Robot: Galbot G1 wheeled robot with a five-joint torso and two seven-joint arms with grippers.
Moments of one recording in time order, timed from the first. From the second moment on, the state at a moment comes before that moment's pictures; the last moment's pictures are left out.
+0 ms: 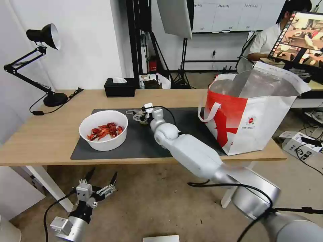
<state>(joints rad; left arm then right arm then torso) 1.78 -1.18 -0.62 -2.04 -0.38 -0.23 0.12 -0.18 1.53 -0.47 0.91 0.74 -0.19 0.22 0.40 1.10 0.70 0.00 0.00</state>
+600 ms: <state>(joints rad) 1.79 -1.19 -0.62 -2.05 -0.39 -0.24 0.12 -0.20 1.55 -0.46 0.86 0.68 -0.23 0.26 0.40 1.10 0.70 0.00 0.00</state>
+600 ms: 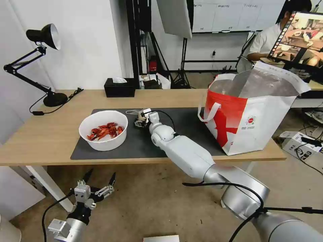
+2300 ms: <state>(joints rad) 1.78 -1.17 -0.58 -2.08 -0.38 -0.22 0.11 -0.51 0.85 -0.02 1.92 0.61 -0.29 0.61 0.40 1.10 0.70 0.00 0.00</state>
